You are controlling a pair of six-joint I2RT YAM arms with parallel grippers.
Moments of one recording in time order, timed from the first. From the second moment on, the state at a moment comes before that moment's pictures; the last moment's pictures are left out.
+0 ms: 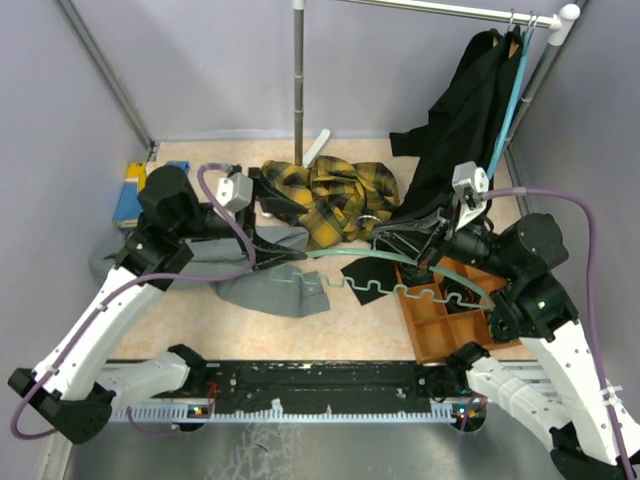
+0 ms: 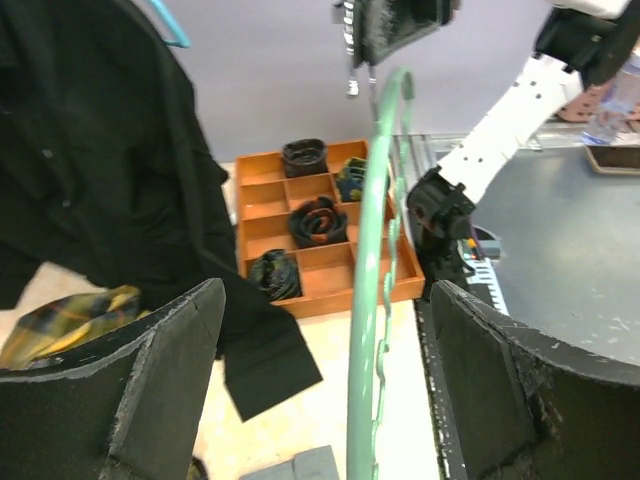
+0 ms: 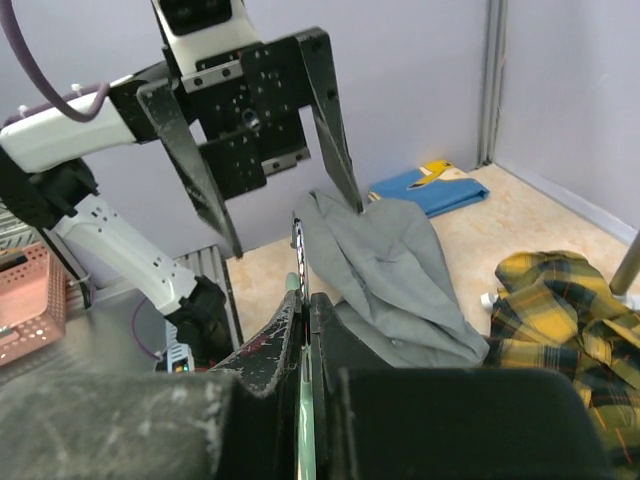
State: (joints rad) left arm -0.56 1.02 1.22 -0.16 0.99 0.06; right arm 0.52 0.70 1.10 -0.18 -0.67 0.30
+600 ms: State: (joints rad) left arm -0.79 1.15 1.29 -0.30 0.83 0.16; right arm 0.52 0.74 1.07 -0.08 -0.71 0.34
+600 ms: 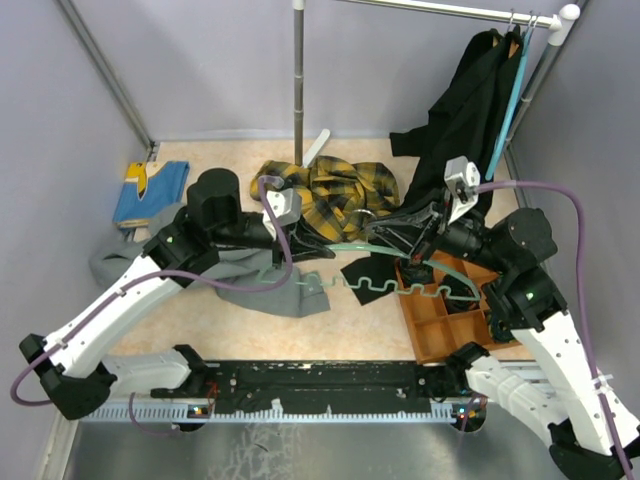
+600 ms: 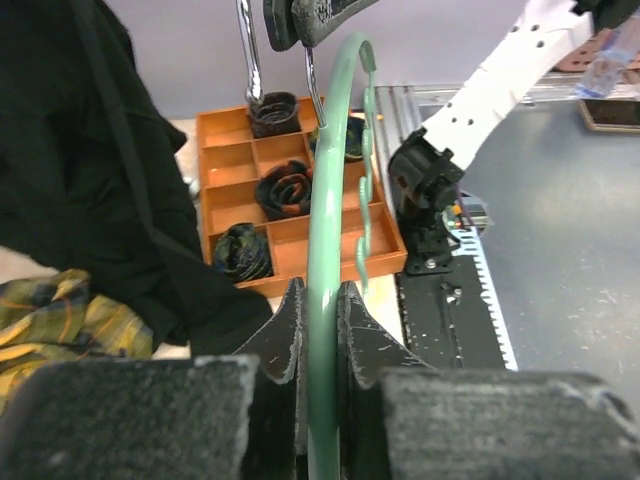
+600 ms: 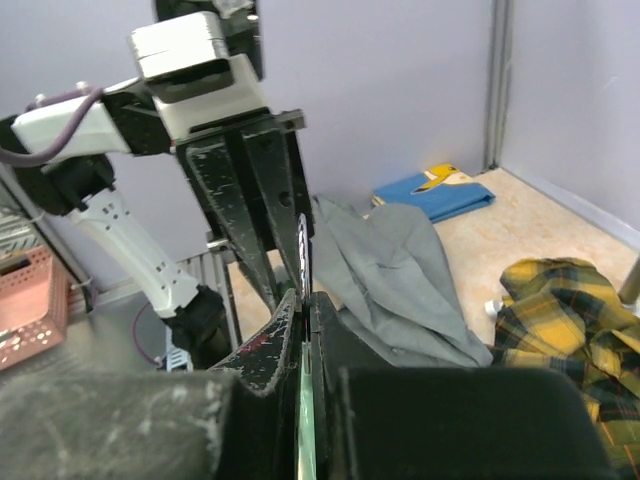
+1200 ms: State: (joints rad) left arm -0.78 0.74 1.01 -0.47 -0.13 -0.03; right arm 0.52 0.77 1.08 -0.39 -0.19 0.21
